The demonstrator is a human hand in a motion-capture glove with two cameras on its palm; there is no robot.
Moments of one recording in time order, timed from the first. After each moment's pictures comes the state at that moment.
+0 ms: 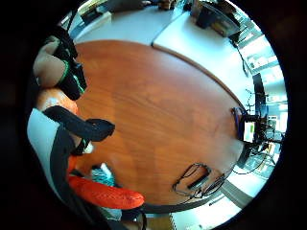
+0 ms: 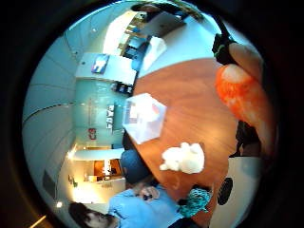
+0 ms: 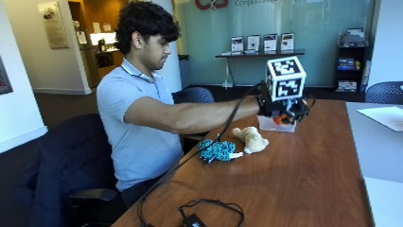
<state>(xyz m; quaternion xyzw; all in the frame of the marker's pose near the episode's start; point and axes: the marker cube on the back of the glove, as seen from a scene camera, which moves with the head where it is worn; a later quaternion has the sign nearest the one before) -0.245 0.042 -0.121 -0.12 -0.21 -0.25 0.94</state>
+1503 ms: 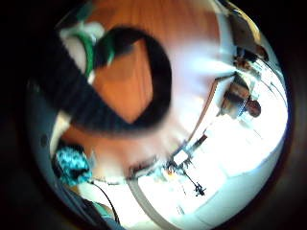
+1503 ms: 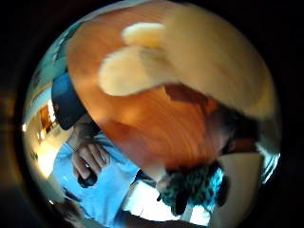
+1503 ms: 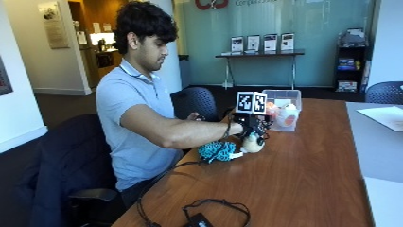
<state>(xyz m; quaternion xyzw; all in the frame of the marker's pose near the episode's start) -0.311 0.207 -0.008 -0.20 0.14 -0.61 0.76</state>
